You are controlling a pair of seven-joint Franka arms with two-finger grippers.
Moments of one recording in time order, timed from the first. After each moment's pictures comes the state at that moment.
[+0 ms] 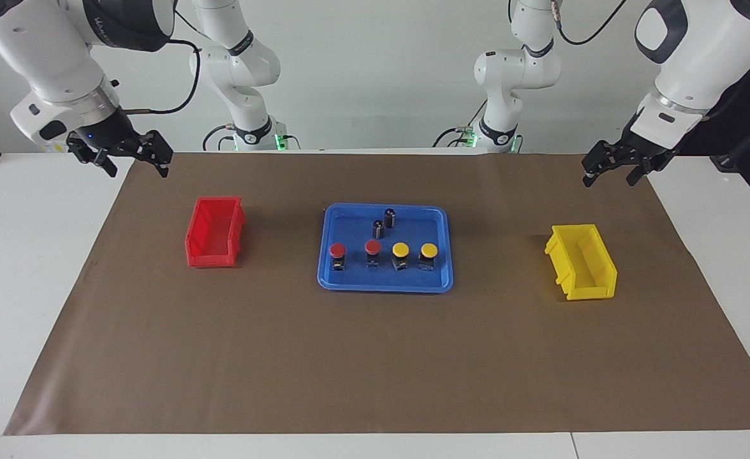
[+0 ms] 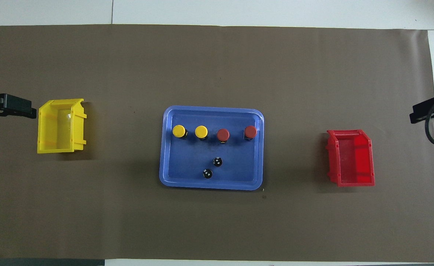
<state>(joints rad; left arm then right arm) -0.11 -0.05 0.06 -1.68 -0.04 1.62 -0.01 -0.01 0.01 -0.07 -1.56 -0.04 1.47 -0.09</state>
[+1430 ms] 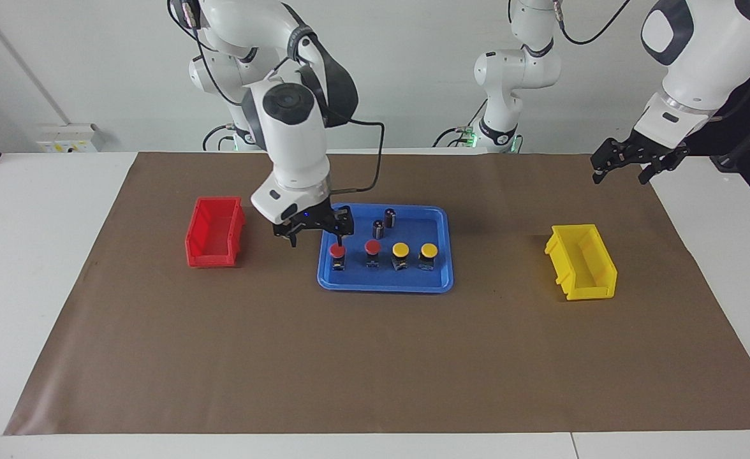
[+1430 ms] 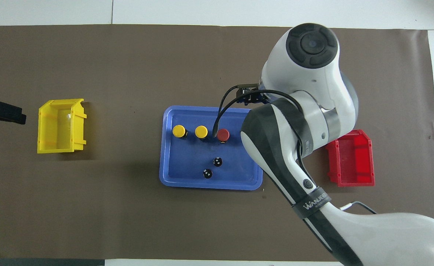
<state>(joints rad) -0.09 -0.05 0.06 -1.68 0.01 1.60 0.10 0.45 0.32 -0.01 -1.62 0.01 1.98 0.44</state>
